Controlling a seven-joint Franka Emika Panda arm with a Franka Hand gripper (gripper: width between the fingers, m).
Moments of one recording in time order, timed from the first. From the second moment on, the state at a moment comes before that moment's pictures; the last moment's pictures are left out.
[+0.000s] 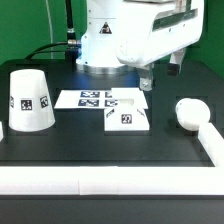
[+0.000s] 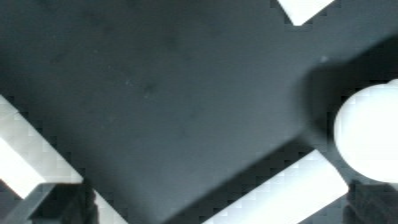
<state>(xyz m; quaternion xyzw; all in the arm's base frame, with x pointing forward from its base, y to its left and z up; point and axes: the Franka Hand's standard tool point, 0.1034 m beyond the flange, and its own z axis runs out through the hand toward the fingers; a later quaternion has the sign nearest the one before) 0.565 0.055 0.116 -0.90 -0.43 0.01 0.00</state>
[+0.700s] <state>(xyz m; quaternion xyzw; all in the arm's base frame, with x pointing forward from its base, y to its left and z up) 0.528 0.030 0.107 -0.90 -0.43 0.01 0.00</state>
